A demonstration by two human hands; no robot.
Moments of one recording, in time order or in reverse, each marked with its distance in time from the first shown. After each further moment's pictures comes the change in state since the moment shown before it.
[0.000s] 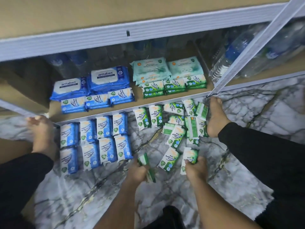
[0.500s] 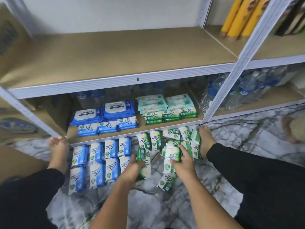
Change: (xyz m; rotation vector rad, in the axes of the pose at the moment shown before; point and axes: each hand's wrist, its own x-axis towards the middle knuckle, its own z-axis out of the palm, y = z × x) left_hand -0.088 0.077 -0.039 -0.170 -0.193 0.248; right_hand -0.058 -0.083 -0.035 0.296 -0.368 -0.373
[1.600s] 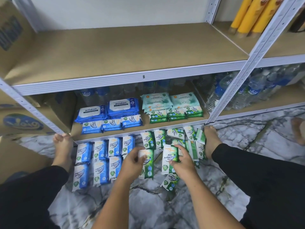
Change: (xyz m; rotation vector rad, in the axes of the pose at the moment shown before) left_hand -0.009 0.013 -0.011 0.370 0.208 0.364; right_hand 0.001 -0.008 0.016 -0.119 -0.112 0.019
